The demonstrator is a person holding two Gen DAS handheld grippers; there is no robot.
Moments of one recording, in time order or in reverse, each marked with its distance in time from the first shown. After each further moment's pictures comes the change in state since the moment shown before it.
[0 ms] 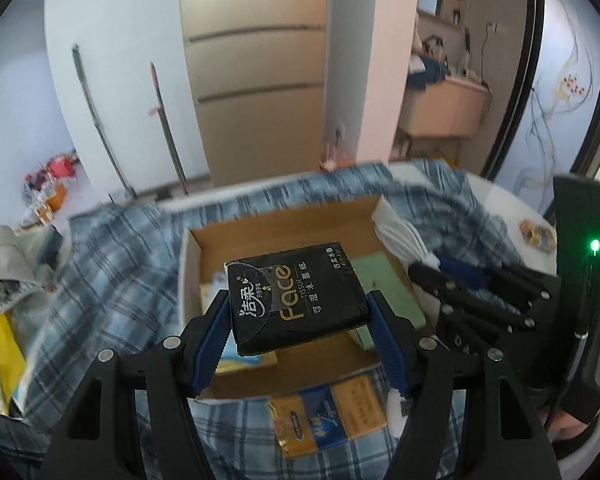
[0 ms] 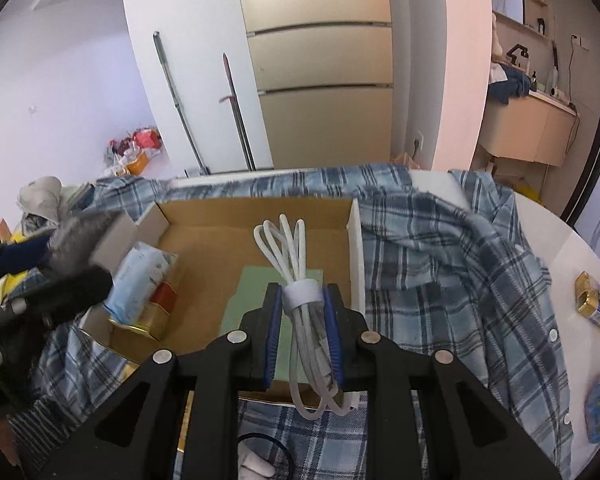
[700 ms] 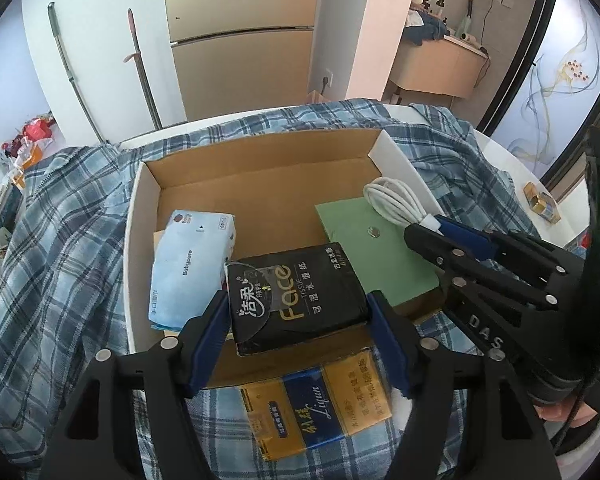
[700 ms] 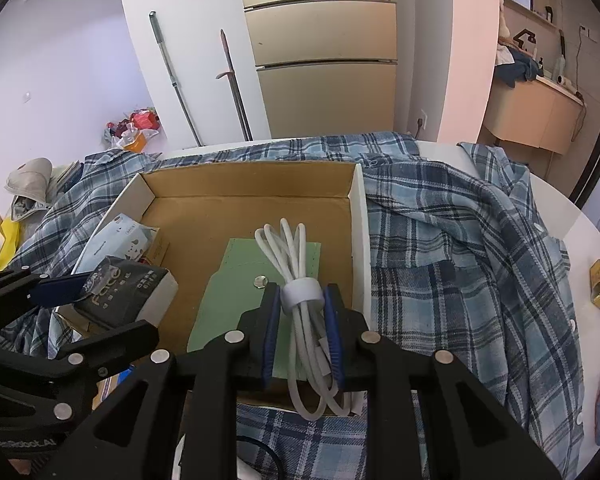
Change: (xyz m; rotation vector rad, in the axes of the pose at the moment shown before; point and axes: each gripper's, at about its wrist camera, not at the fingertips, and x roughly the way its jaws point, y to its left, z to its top) left arm 0.050 0.003 -0.016 -0.020 0.166 -0.061; right arm 0.020 -0.003 -0.007 0.000 0.064 0.014
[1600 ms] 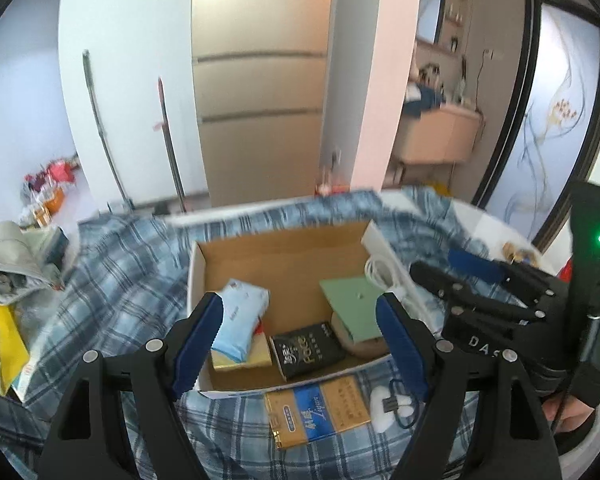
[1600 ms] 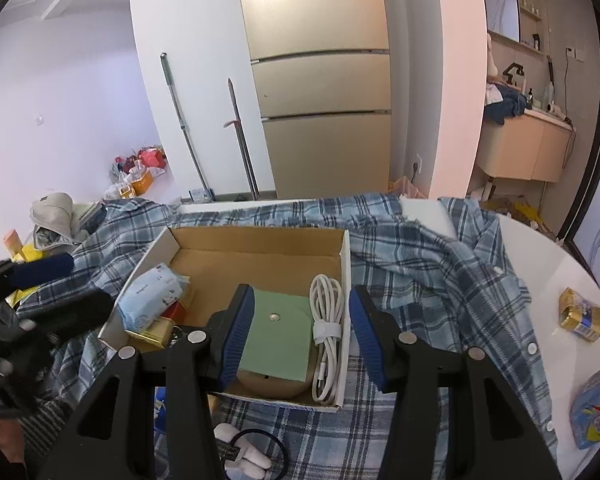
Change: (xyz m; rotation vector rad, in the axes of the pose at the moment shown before) left arm -0.100 -0.002 -0.006 -0.010 -0.307 0.041; right arm -0.071 0.001 0.010 -0.013 -0.178 -0.003
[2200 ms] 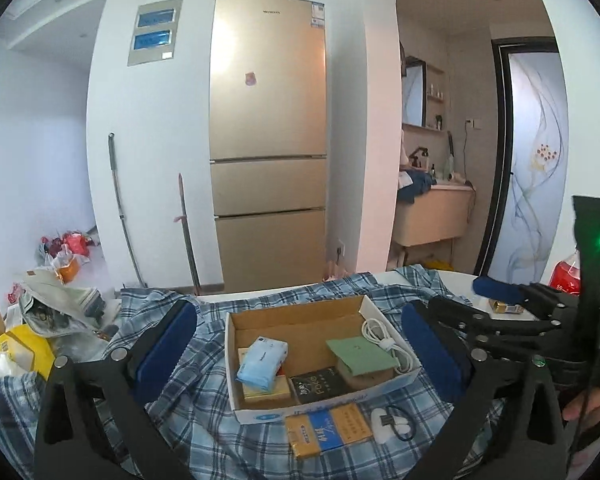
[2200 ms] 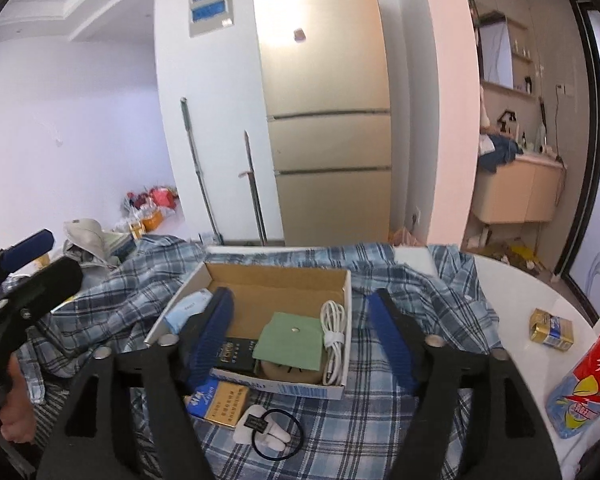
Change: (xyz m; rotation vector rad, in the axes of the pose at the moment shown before) left arm -0.094 0.002 -0.038 0.033 -0.370 0.032; right arm -0.084 0.018 -0.020 -0.042 -0.222 0.023
